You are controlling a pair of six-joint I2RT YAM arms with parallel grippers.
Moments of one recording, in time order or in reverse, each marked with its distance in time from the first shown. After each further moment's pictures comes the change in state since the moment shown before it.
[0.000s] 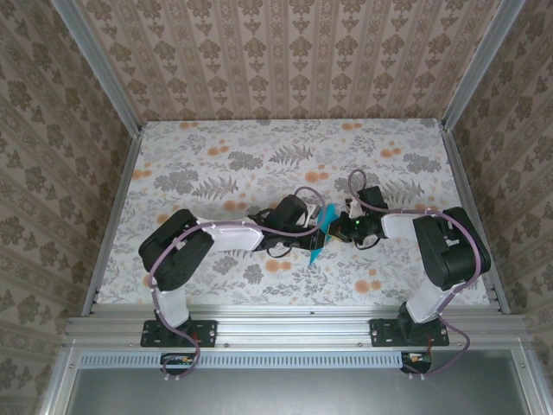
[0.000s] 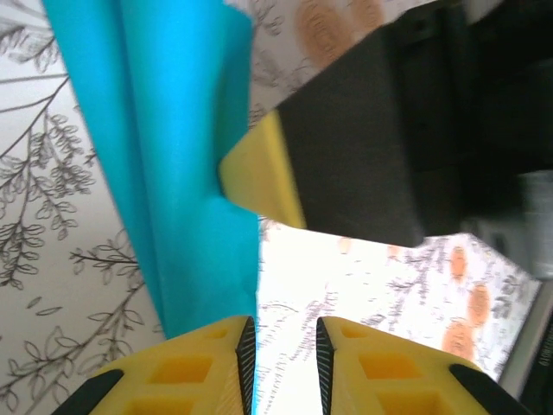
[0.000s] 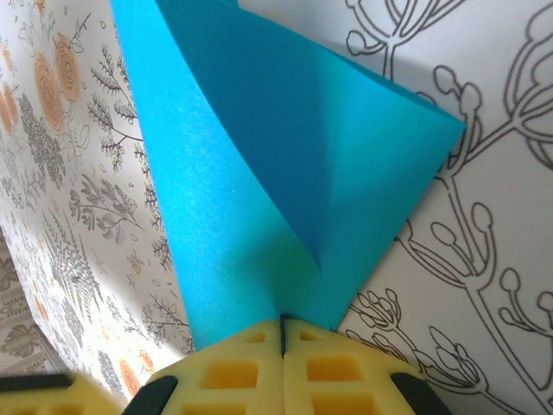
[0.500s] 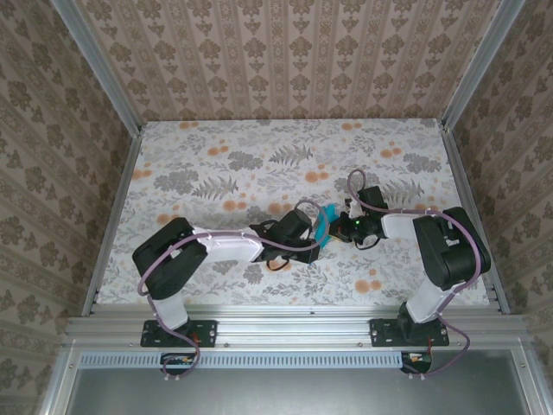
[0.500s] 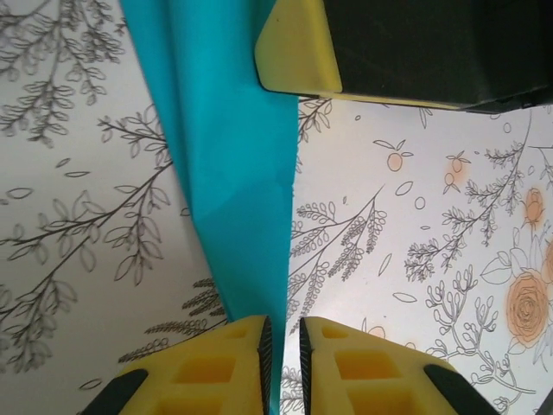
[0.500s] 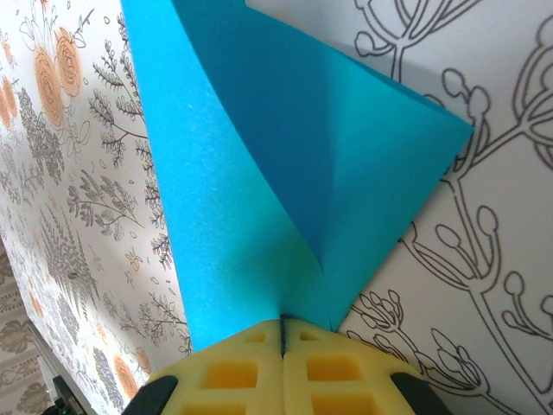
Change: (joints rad) left arm -0.091 -0.058 -0.053 -0.117 -0.181 0.001; right arm 0.000 0.000 0.000 0.000 0.002 -0.019
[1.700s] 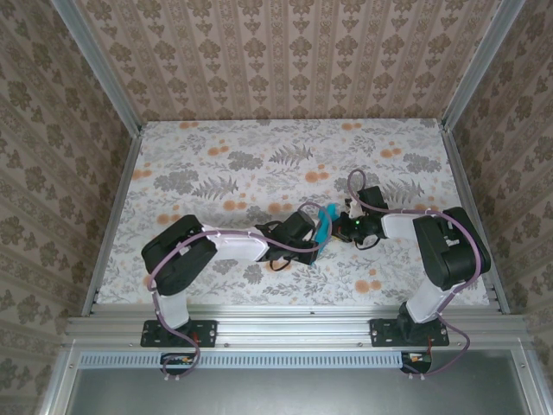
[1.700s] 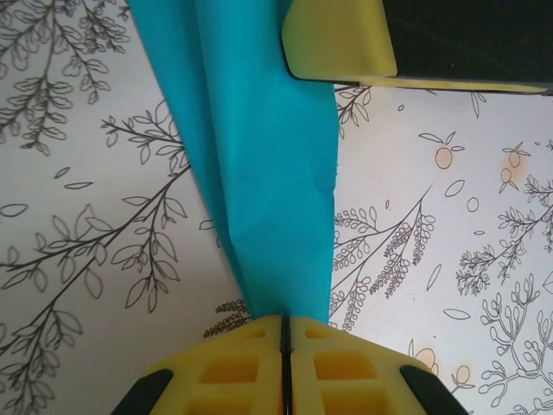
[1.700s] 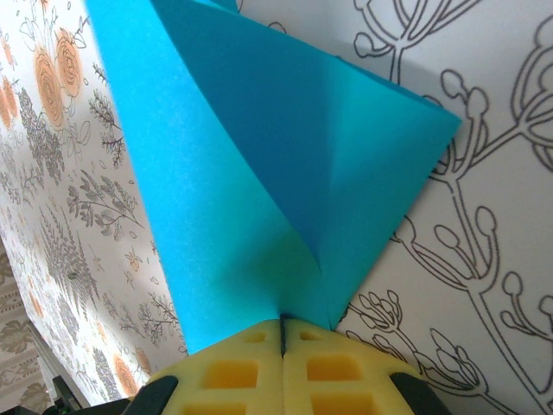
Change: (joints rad) left arm -0.006 0.071 0.030 -0.005 -0.021 0.044; right arm 0.000 0.000 -0.001 0.001 0.000 0.000
